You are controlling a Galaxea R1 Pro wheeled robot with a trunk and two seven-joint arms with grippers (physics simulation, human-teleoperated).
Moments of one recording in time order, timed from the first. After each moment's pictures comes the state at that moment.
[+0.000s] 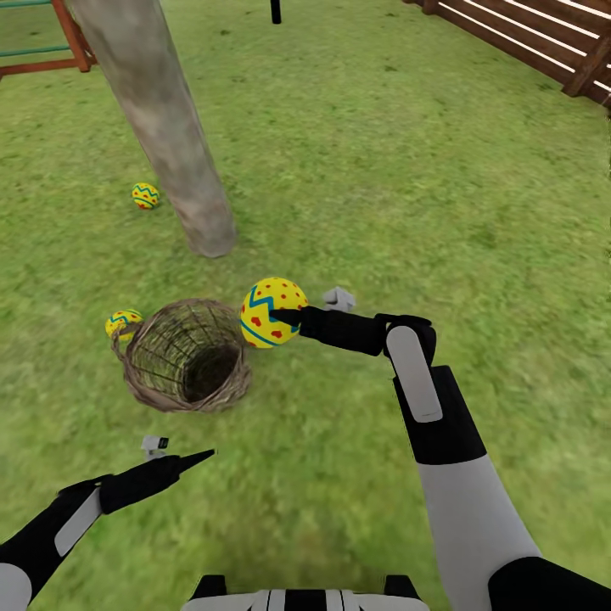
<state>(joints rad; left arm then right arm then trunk) -0.55 0.39 -0.25 -0.66 0.77 0.41 -1.33 -0.88 0.17 0.17 -1.47 -0.79 1.04 0.02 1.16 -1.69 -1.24</state>
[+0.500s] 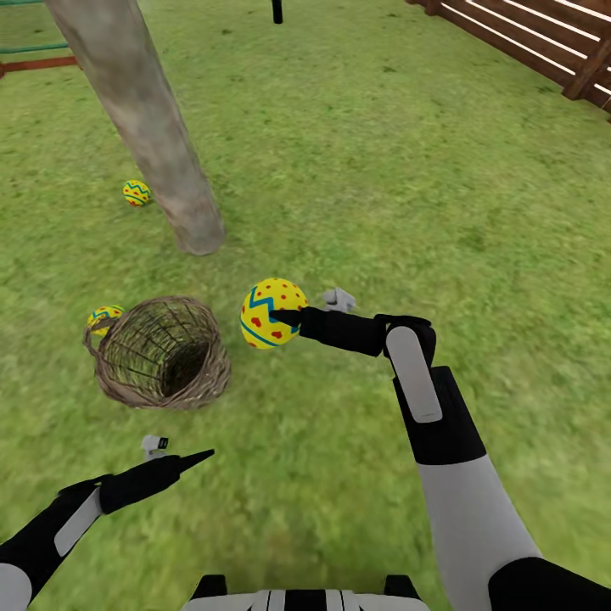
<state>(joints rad) -0.55 0.39 -0.25 -0.66 0.77 0.41 -1.33 -0.87 0.17 0.17 -1.47 -0.79 1.04 0.02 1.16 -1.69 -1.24</state>
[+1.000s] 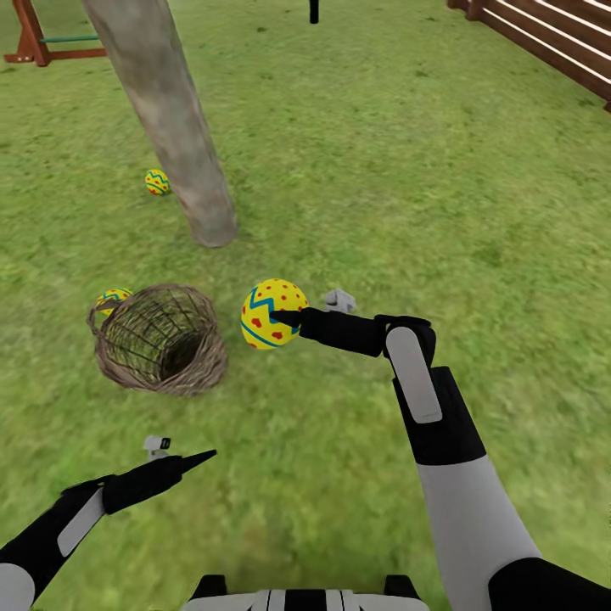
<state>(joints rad) -0.55 0.39 -0.25 -0.66 0.77 0.41 -1.33 -0.87 0.17 0.17 -1.47 -0.79 1.04 0.02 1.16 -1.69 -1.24</state>
